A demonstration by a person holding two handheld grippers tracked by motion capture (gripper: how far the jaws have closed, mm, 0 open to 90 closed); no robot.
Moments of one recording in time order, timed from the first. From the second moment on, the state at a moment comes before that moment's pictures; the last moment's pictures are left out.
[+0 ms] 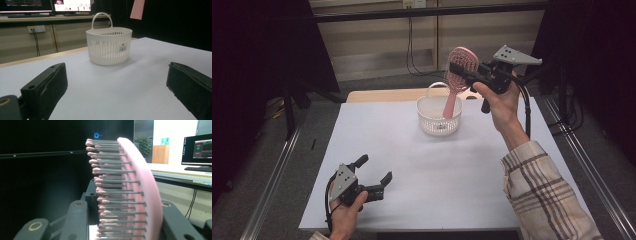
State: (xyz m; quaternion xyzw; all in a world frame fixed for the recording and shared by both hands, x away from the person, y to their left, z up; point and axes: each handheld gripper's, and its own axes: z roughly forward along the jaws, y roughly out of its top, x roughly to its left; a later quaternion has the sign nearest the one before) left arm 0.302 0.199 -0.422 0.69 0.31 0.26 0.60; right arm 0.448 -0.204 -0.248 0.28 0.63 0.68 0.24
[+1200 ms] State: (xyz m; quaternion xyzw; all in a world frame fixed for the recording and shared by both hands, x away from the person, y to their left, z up) left arm 0.301 0.200 -0.421 0.69 0.31 0.26 0.60; right arm 0.491 -0.191 -0.280 0.33 0.61 0.67 0.26
